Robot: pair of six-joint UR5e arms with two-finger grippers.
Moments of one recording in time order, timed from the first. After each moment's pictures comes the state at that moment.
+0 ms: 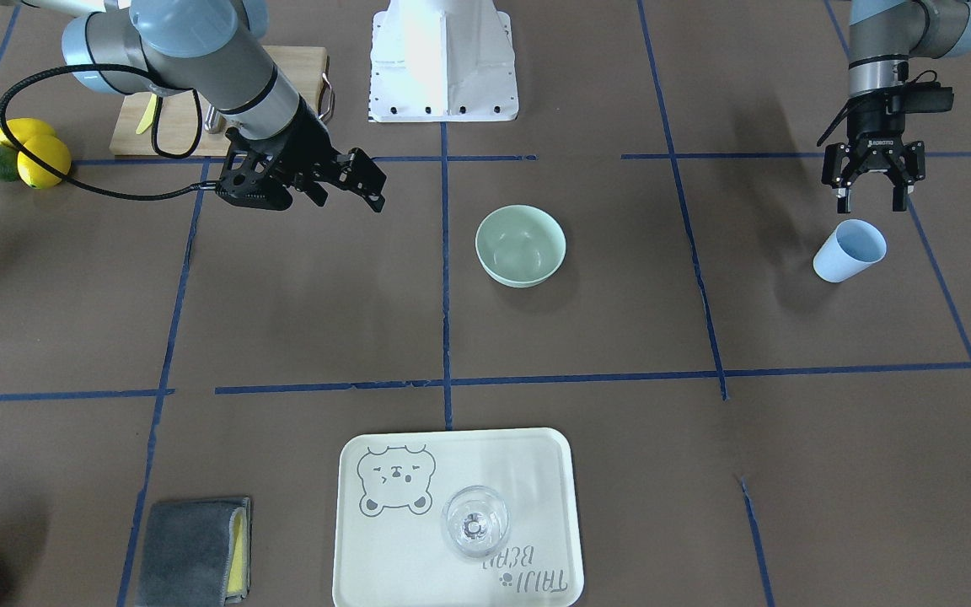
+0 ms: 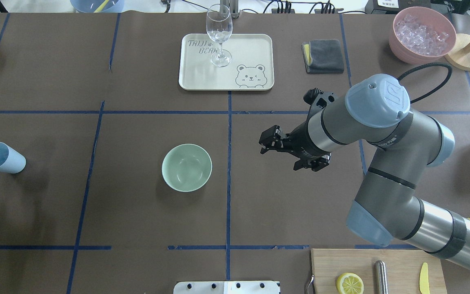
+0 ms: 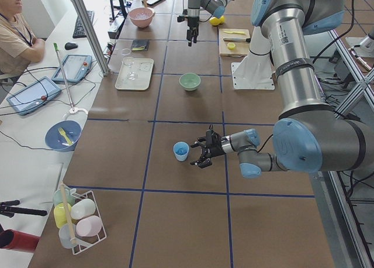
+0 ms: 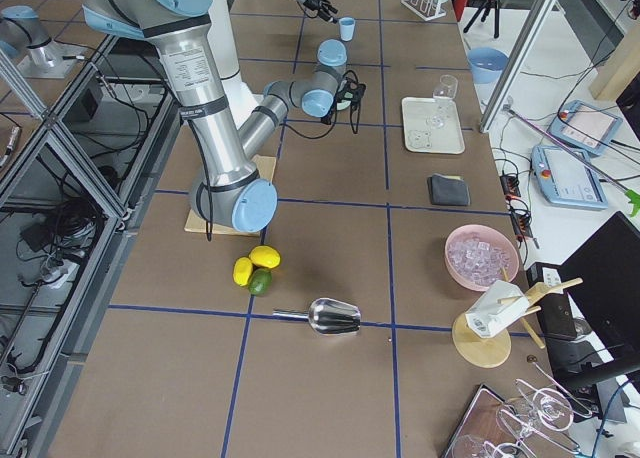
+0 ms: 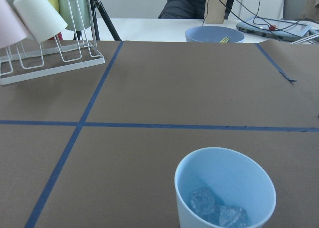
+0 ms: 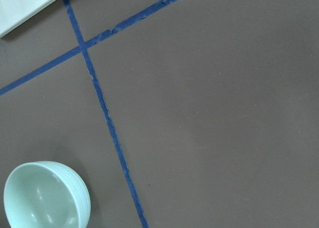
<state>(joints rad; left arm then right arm) -0.14 -1.08 -1.64 -2.89 -0.63 -1.44 0.60 -1.15 1.90 -1.27 2.07 1.64</state>
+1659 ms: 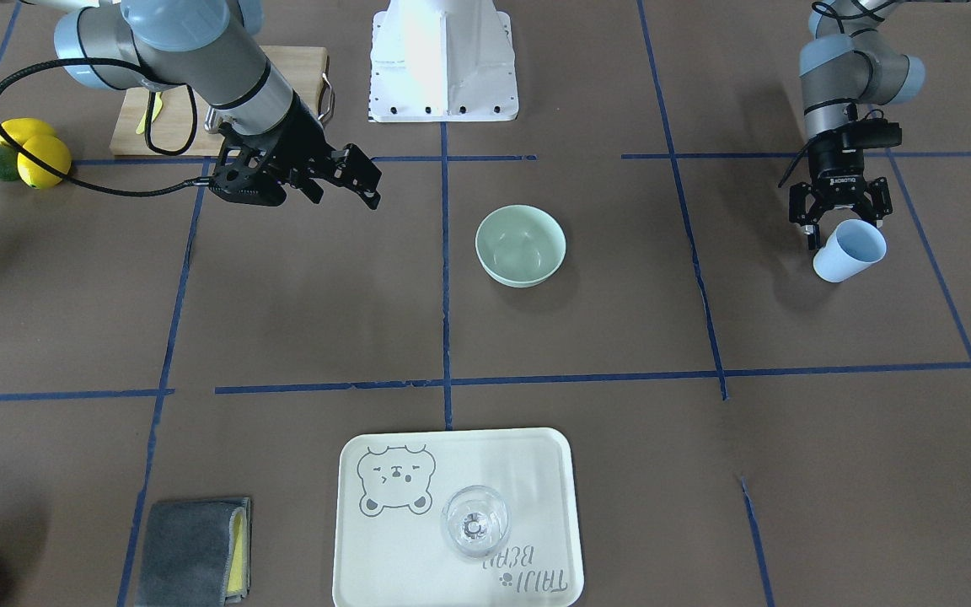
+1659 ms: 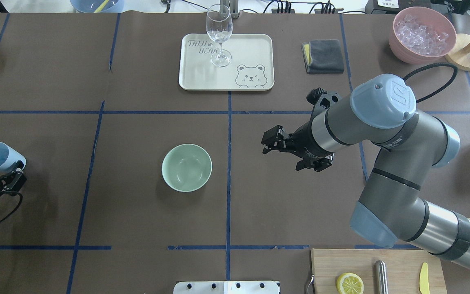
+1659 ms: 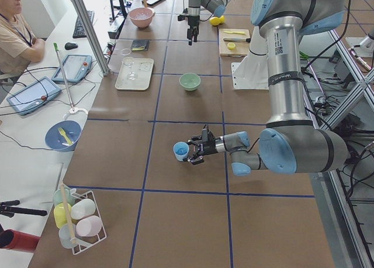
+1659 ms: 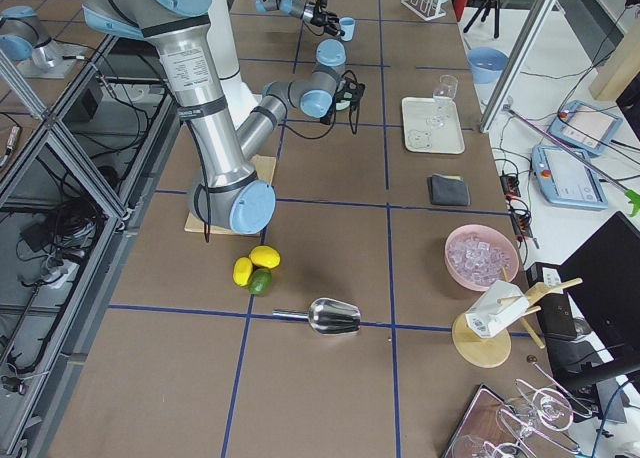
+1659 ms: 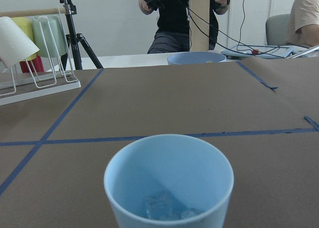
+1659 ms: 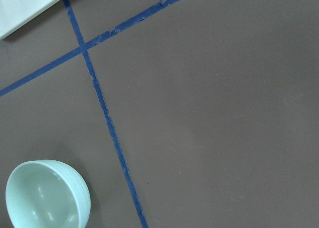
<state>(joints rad) -0.20 -1.30 -1.46 -2.89 -0.52 -1.35 0.60 -1.17 1.92 -1.27 2.07 1.64</state>
